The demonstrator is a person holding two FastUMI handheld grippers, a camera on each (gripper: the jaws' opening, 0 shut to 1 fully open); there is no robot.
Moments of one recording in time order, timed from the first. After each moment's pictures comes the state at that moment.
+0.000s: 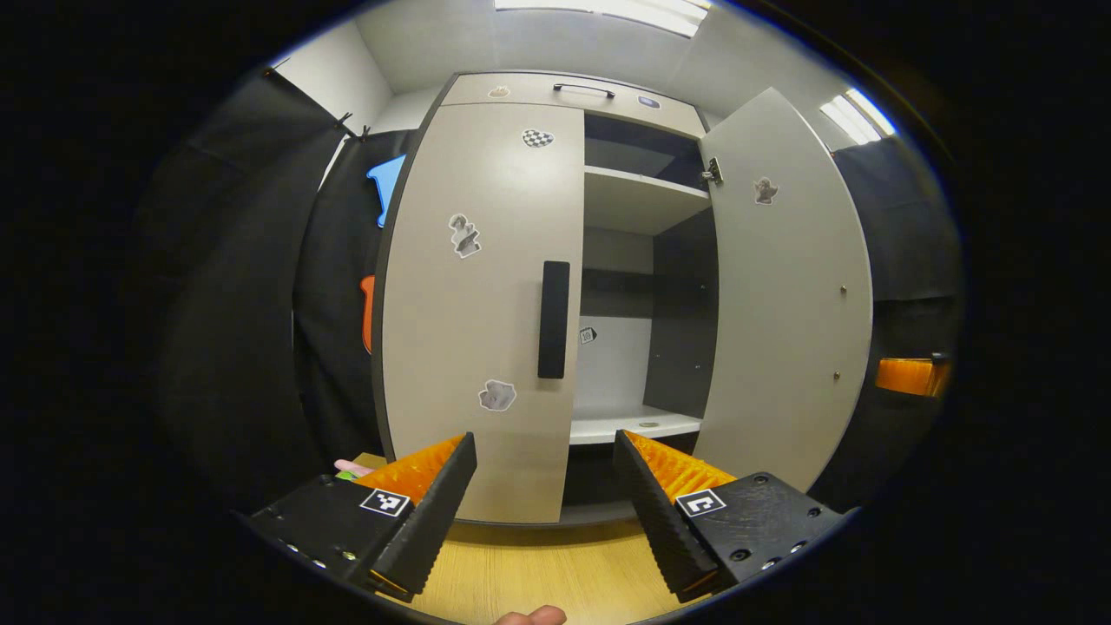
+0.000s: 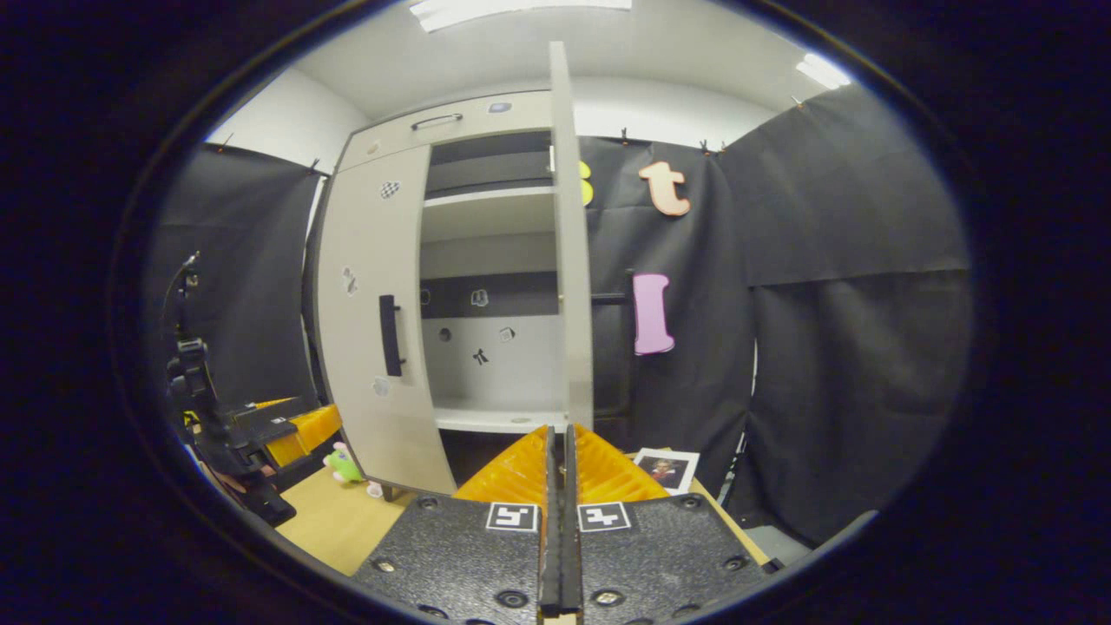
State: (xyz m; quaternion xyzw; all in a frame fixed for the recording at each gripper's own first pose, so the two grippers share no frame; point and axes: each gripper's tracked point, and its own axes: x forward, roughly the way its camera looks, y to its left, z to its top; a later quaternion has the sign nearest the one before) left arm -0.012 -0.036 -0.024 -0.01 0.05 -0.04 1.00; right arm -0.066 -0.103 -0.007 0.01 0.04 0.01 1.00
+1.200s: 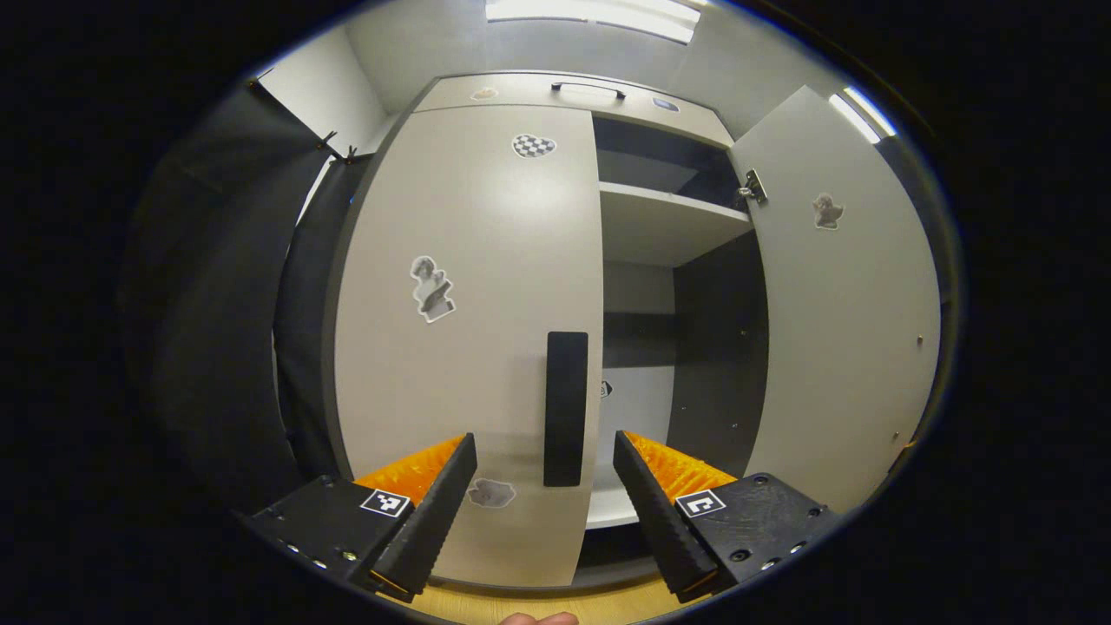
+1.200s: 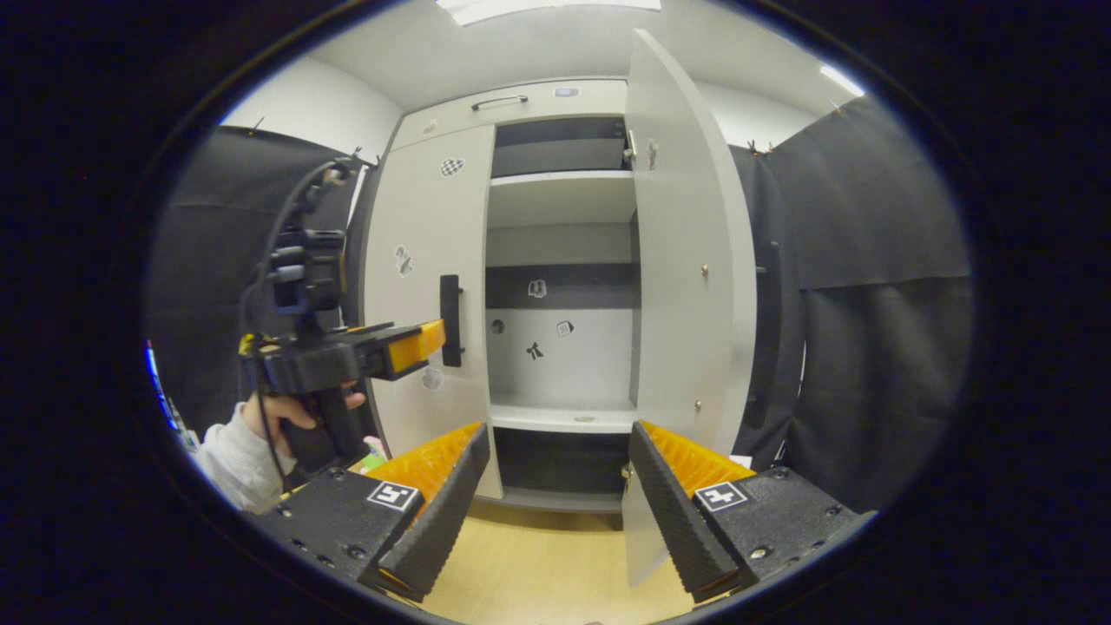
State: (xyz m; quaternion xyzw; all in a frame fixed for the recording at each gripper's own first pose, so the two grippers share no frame) left arm 0.089 -0.047 0.010 0.00 0.00 -0.03 1.00; right arm -0.044 -0.044 -0.026 0.01 0.04 0.05 1.00
